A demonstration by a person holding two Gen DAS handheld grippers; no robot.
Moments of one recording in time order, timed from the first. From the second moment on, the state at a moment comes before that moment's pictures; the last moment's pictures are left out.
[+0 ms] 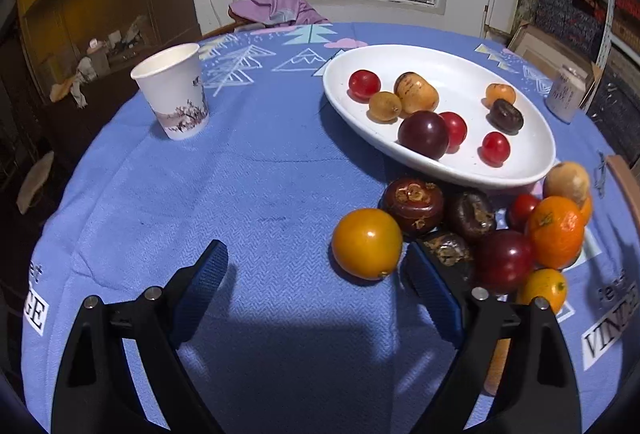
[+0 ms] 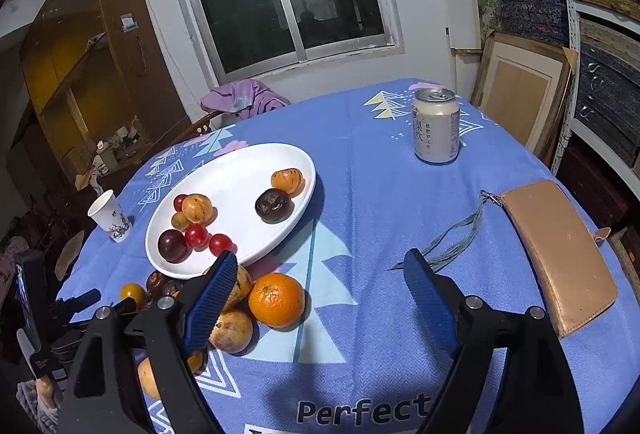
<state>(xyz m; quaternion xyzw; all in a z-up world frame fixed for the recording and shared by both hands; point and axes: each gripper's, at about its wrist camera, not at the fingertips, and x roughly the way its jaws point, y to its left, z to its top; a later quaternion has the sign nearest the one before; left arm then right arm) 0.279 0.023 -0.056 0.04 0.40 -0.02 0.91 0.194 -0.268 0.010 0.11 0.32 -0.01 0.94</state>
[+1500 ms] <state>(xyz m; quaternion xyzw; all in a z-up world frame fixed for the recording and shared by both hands) 0.273 0.035 -0.050 0.01 0.40 -0.07 0.91 0.192 -0.185 -0.015 -0.02 0.35 0.07 0.93</state>
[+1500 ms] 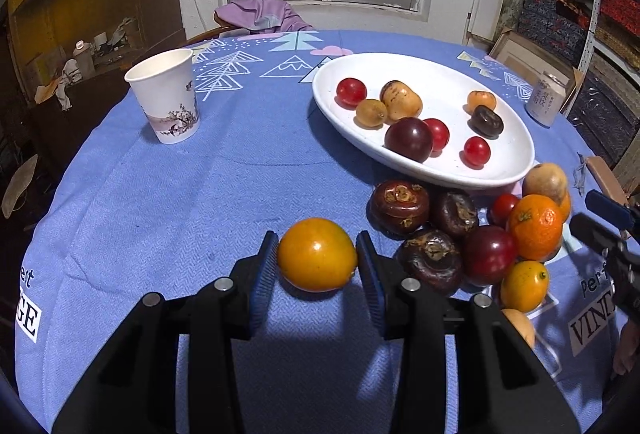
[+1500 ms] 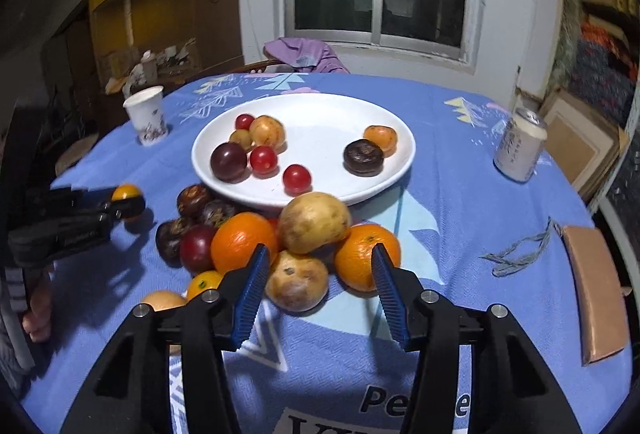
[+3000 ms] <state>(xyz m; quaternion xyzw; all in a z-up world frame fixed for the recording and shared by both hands) 0.253 0.024 -0.042 0.05 0.36 -0.05 0.93 0.189 -0.190 -0.015 0.02 0.35 0.07 0.93</state>
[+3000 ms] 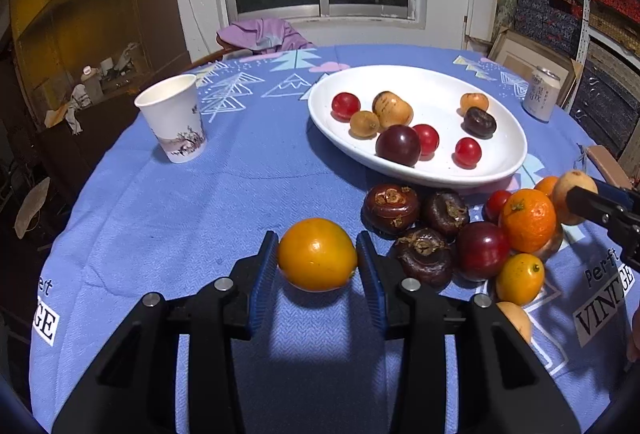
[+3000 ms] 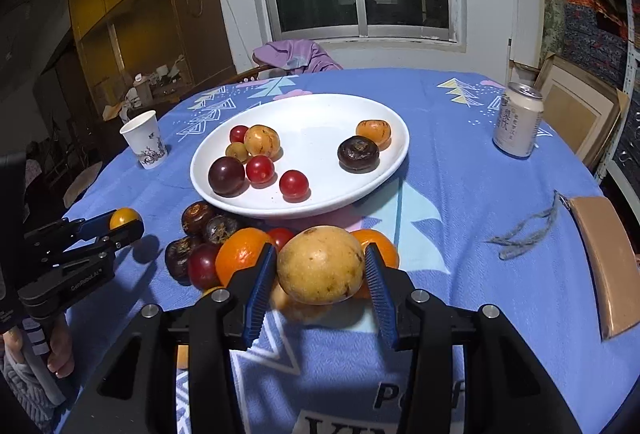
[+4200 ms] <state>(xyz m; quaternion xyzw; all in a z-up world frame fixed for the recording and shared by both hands) 0.330 -0.024 0.087 -0.01 0.30 -0.06 0.95 0.261 -0.194 0.095 0.05 0.29 0.09 0.95</state>
